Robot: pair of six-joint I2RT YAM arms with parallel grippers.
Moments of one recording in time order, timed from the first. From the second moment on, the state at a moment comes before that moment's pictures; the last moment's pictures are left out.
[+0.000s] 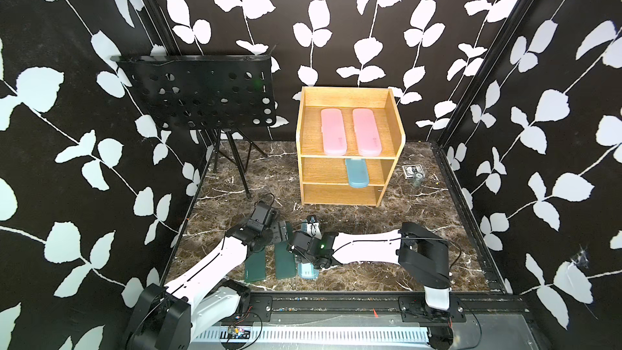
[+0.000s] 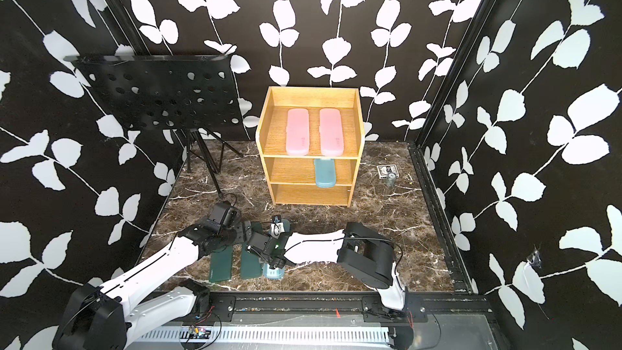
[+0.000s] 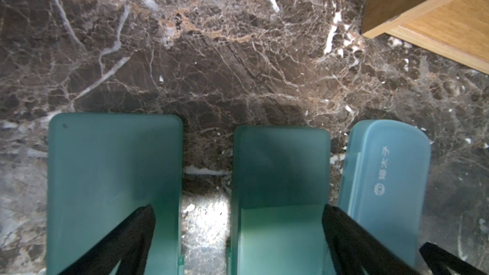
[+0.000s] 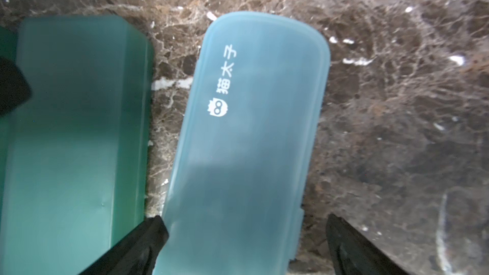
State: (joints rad) left arm -0.46 1.03 0.53 -0.55 -0.09 -0.62; right arm 1.28 1.96 1.27 -0.53 0.36 1.01
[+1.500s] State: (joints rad) left arm -0.46 0.93 0.52 -0.62 -0.04 -0.61; right arm 1.10 1.83 1.06 -0.49 0.31 0.88
